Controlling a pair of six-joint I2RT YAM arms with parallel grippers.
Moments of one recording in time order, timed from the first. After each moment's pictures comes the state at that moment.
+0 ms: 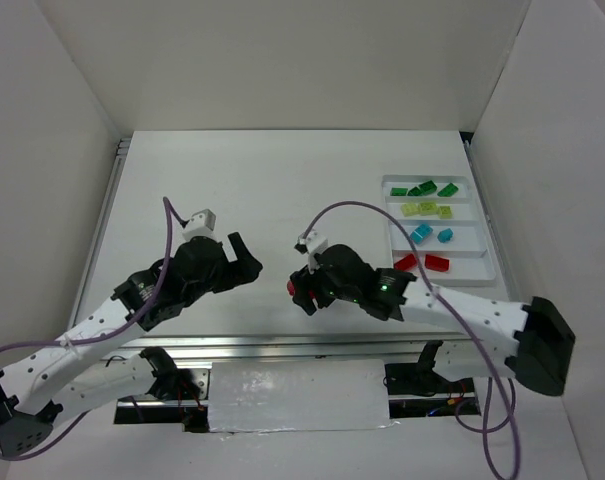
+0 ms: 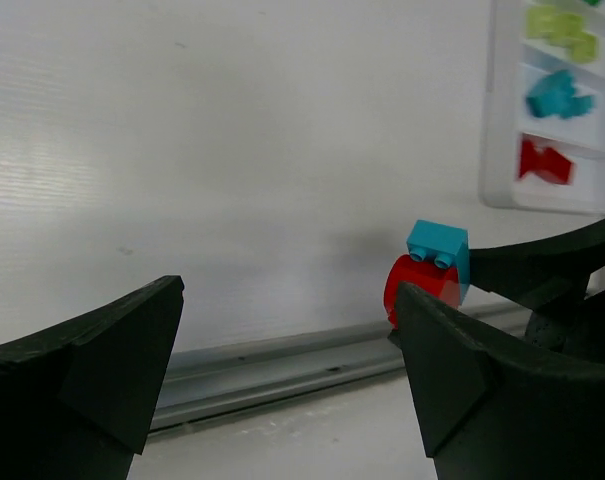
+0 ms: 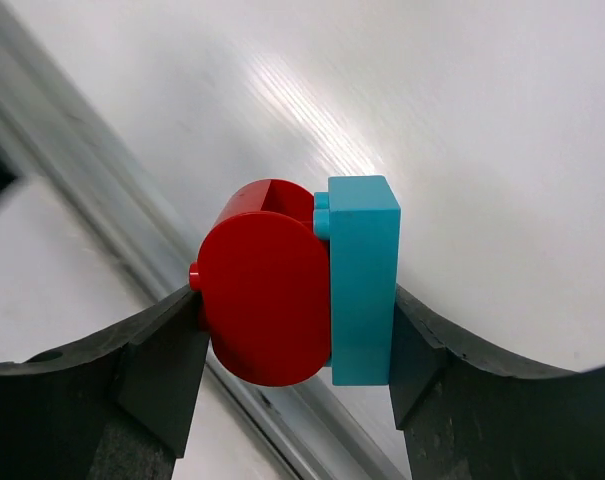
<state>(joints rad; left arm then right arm) -0.80 0.87 0.85 -0.67 -0.34 -0.92 1.01 1.22 0.77 -0.25 0.07 0.26</state>
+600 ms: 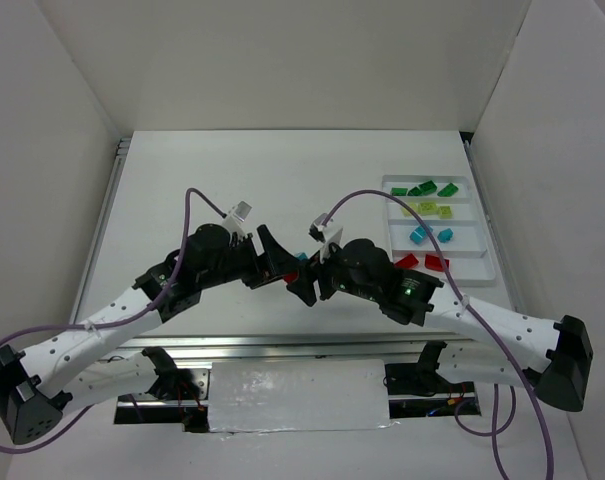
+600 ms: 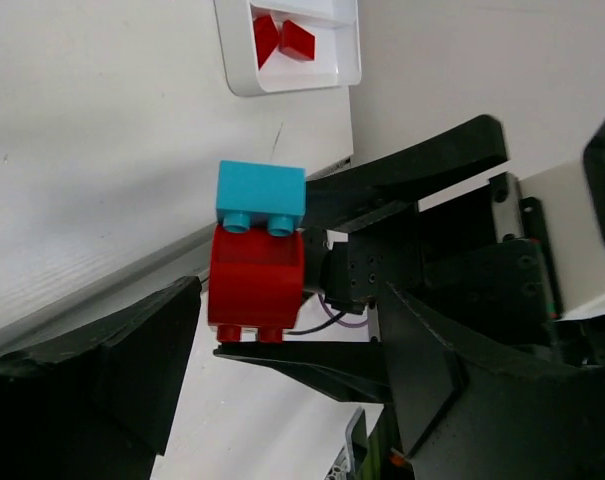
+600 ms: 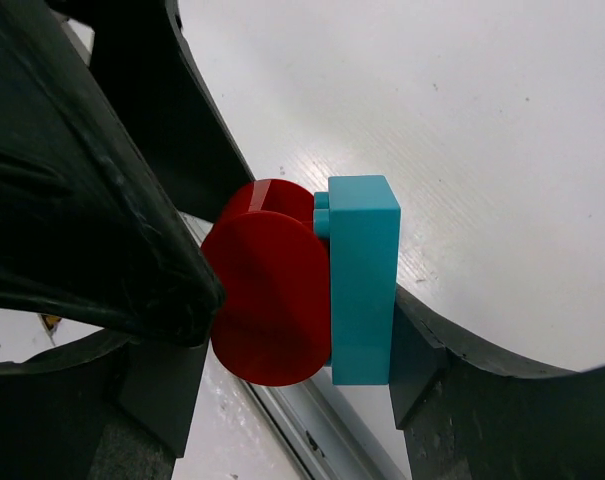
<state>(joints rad) -0.78 0.97 0.84 -0.26 0.18 -1.11 1.01 1.03 0.80 -0.17 0.02 0.30</state>
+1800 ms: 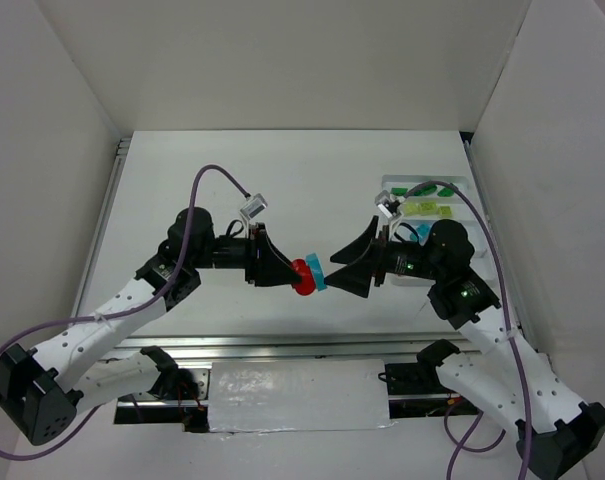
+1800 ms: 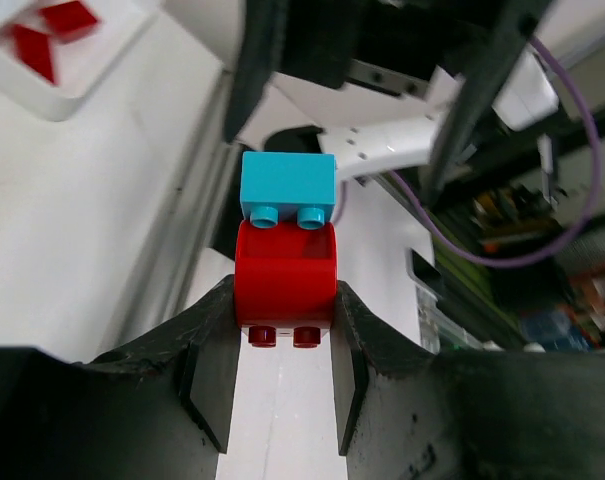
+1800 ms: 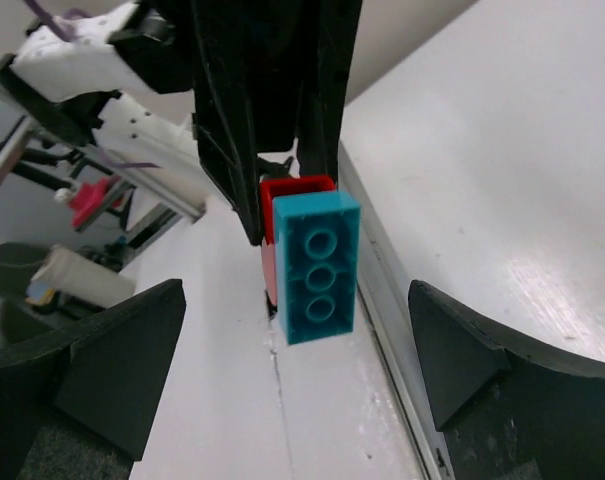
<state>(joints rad) -0.62 1.02 0.83 0.05 0.82 -0.68 0.47 0.73 0.74 -0.06 -0.83 0.57</state>
